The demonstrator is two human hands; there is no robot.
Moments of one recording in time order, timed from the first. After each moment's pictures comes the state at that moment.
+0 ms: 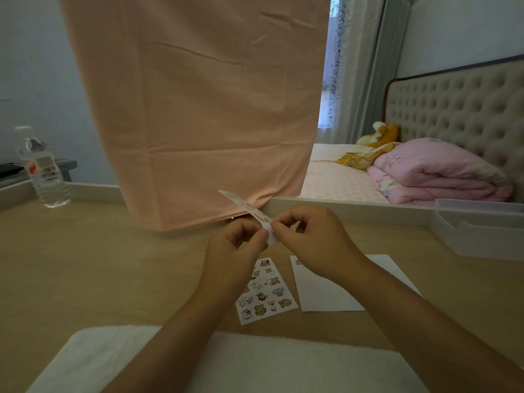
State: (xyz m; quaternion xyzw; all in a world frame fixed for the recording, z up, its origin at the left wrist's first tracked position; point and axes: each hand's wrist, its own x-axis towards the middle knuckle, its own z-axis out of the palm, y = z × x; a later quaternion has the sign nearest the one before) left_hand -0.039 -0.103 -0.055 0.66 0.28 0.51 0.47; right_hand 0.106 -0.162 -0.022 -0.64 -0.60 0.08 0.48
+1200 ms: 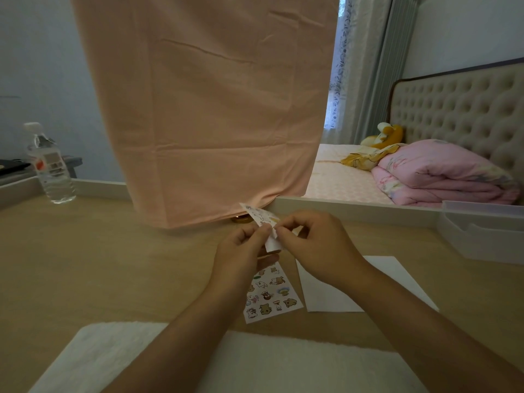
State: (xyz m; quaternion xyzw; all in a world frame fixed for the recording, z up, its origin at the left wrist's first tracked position) left_hand -0.033 -0.104 -0.056 0.52 0.33 0.45 0.65; right_hand 0.103 -0.158 -0.032 -0.65 -0.61 0.06 0.46
